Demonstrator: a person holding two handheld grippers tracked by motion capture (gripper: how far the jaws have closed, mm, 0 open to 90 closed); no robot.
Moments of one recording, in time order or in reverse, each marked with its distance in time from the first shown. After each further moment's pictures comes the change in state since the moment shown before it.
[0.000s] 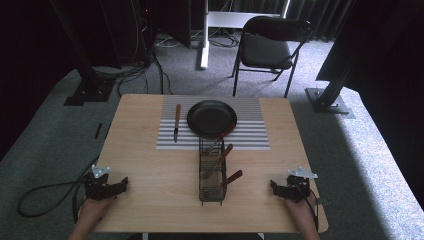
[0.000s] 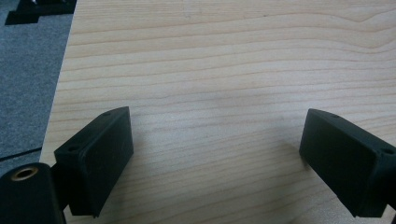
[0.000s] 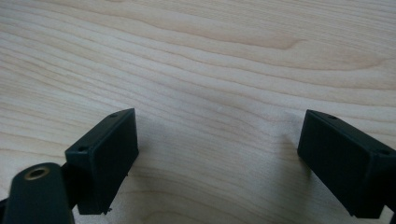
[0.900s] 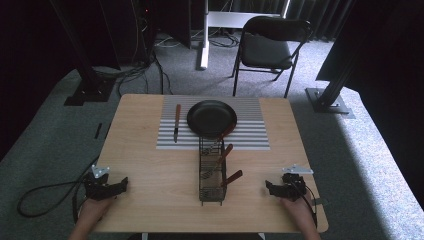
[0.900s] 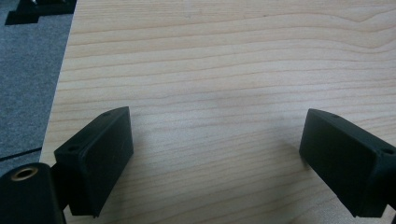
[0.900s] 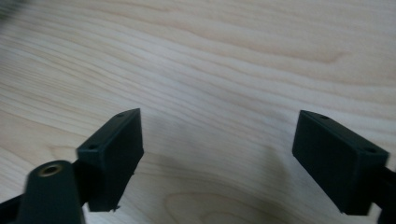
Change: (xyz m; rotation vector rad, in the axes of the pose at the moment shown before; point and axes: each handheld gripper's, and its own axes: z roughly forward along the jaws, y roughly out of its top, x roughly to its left) left arm 0.000 0.000 0.000 0.000 0.000 0.002; right arm 0.018 0.018 -0.010 0.043 0.084 -0.018
